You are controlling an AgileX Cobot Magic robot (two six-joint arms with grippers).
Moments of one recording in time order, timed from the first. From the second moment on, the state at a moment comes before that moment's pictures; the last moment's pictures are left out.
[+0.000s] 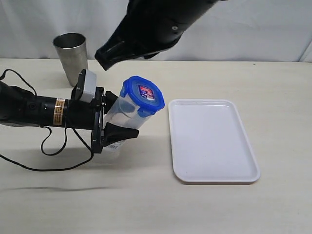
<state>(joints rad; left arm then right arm) -0.17 2.17 -1.02 1.44 -1.18 -0.49 0.82 1.61 -1.59 -0.21 0.91 0.09</state>
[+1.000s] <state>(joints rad) -0.17 2.17 -1.02 1.39 -1.19 -0.47 0.47 1.57 -1.04 1.13 0.51 -1.06</state>
